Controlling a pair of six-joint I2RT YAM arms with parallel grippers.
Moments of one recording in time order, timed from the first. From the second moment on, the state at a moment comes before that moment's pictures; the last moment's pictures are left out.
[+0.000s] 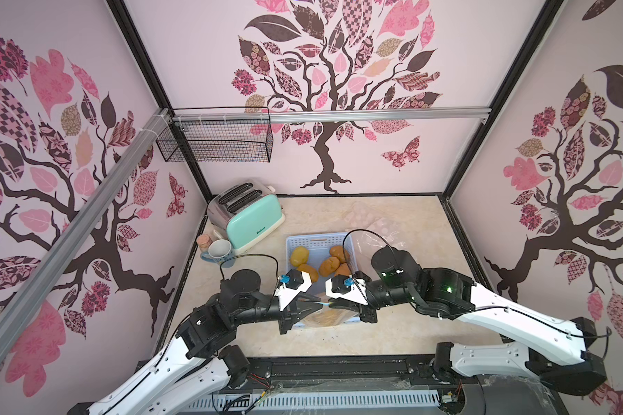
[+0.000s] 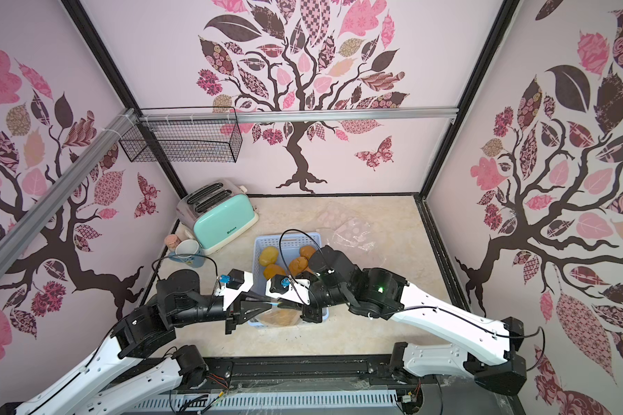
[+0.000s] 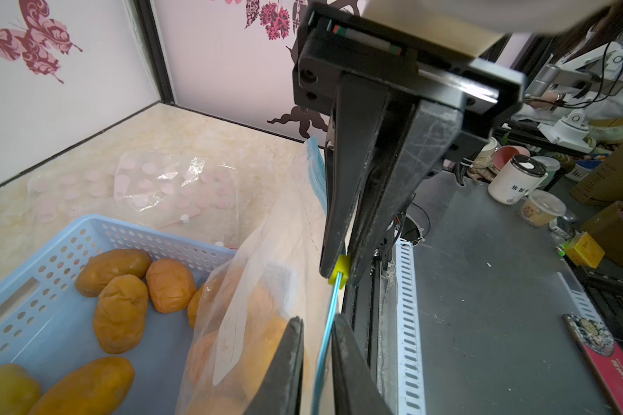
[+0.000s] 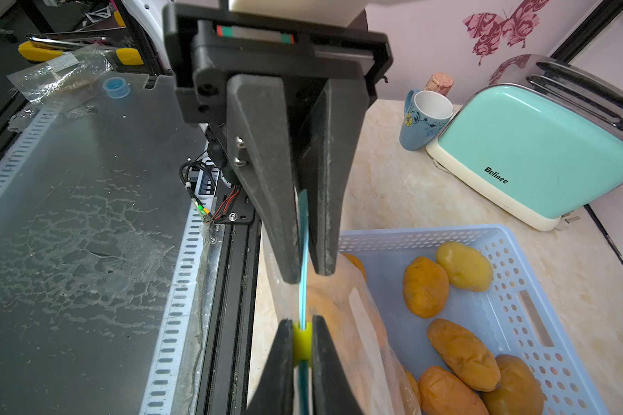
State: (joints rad) left arm -0.85 0.64 0.82 -0.50 0.50 0.02; right arm 1.12 1.13 1.25 -0.69 -0.32 -0.33
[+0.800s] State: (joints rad) left arm -0.86 0.79 1.28 -0.86 0.19 0.21; right arm 1.12 1.26 1.53 -0.71 -0.24 -0.30
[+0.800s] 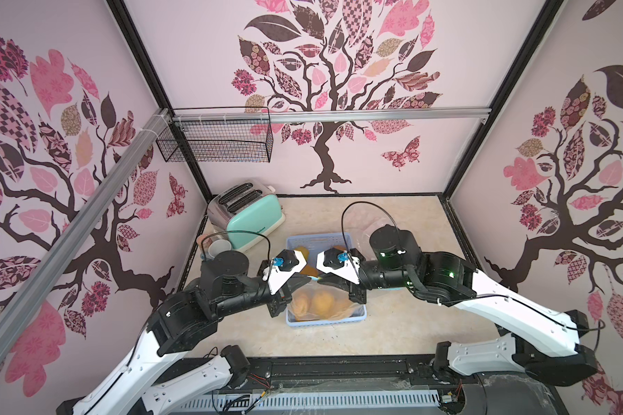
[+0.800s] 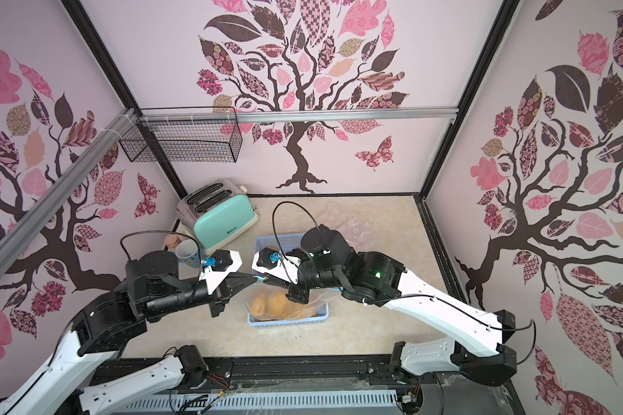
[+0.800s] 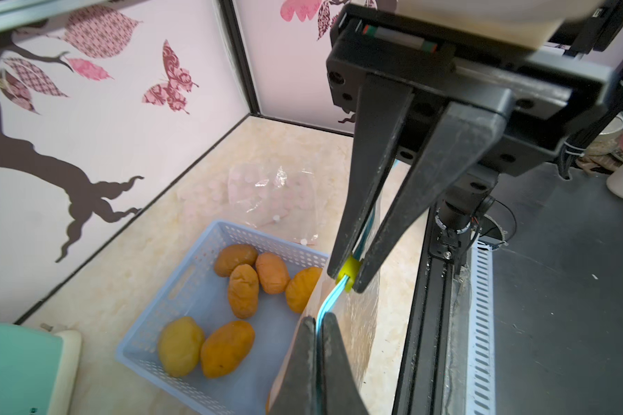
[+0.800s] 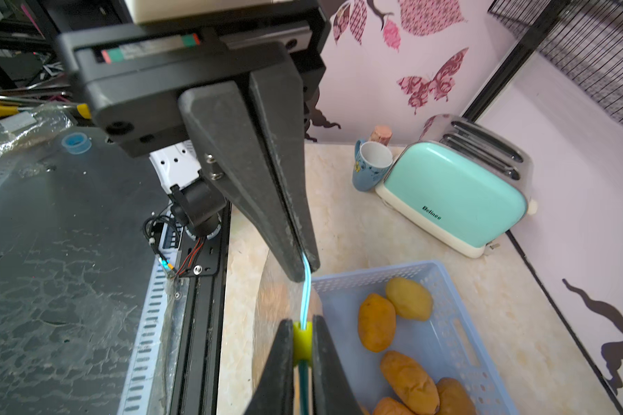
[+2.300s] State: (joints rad) left arm -0.86 0.67 1.38 -1.16 -0.02 0.26; right arm 1.12 1.02 1.34 -0.92 -0.17 -0.28
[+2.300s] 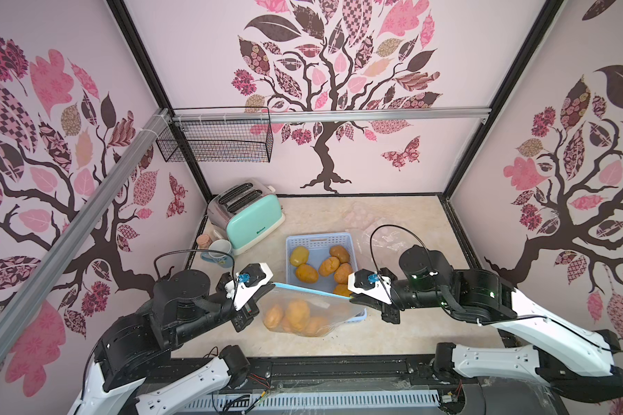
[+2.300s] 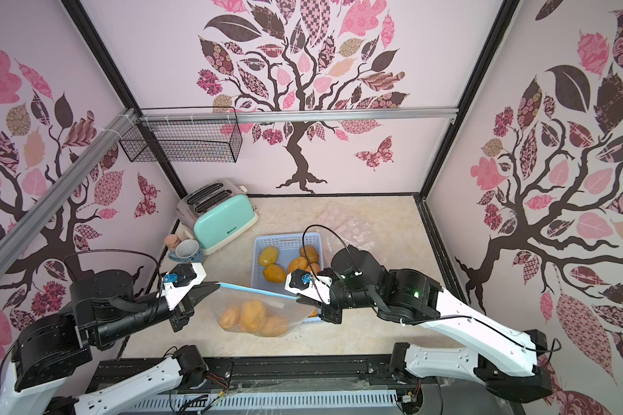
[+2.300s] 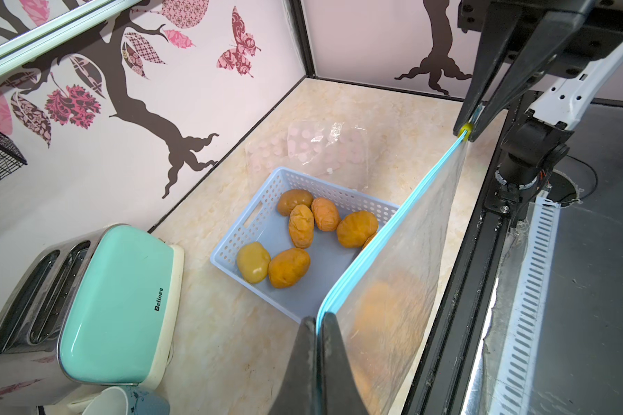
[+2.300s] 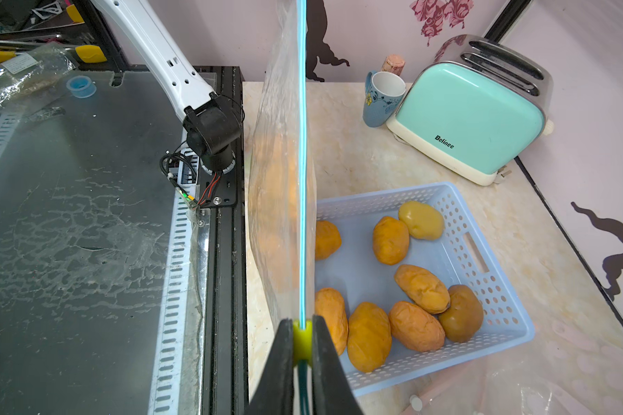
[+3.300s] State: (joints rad) left arm -0.86 0.65 1.45 -1.21 -0.32 0.13; right arm 1.12 0.95 1.28 -0.94 -0.16 -0.21
